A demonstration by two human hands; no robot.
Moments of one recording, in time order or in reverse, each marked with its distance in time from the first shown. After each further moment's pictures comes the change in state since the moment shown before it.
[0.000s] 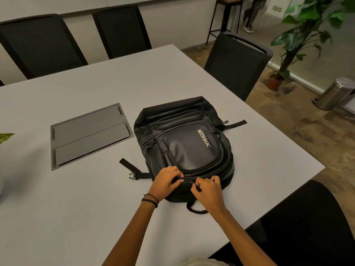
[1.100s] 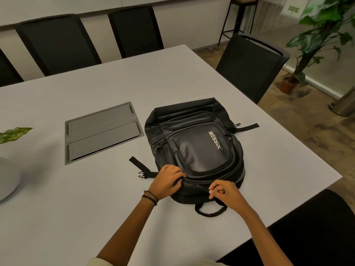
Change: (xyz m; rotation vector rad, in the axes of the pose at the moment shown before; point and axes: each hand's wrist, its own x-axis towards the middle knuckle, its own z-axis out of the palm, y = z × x) left_hand -0.012 -0.029 -0.011 0.220 0.085 0.132; right_hand 0.008 0.040 -0.021 0.570 -0.426 0.138
